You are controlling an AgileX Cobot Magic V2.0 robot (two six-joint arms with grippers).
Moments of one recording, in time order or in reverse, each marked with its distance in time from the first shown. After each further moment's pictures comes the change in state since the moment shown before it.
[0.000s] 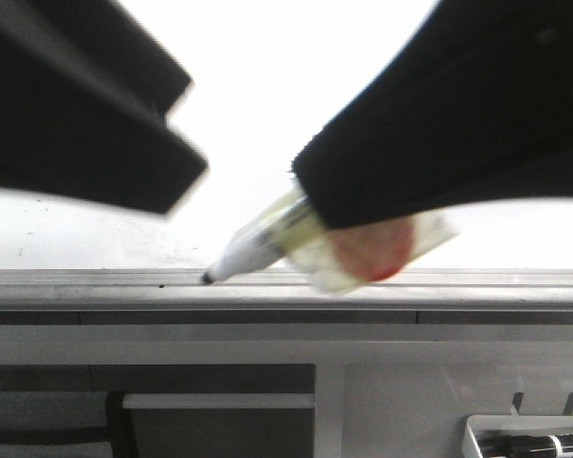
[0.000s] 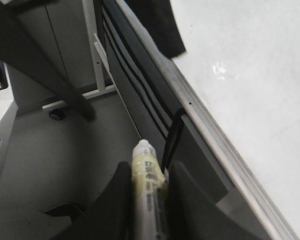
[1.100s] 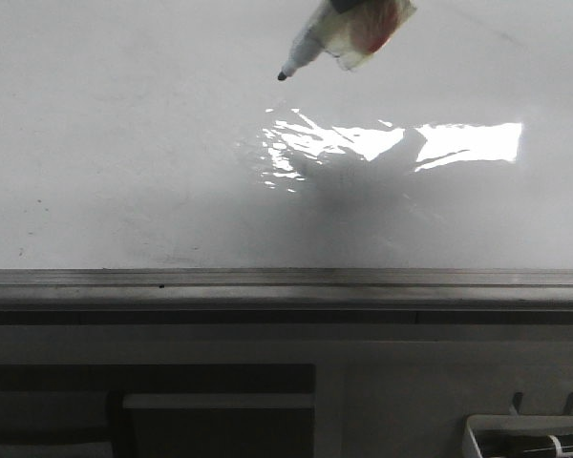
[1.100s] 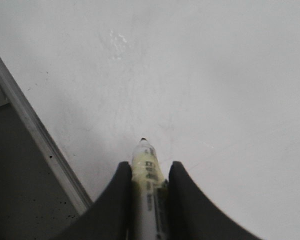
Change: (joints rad) left arm 0.143 -0.661 0.253 0.514 -0.035 -0.979; right arm -0.226 0.200 -0.308 -0.223 0.120 0.046
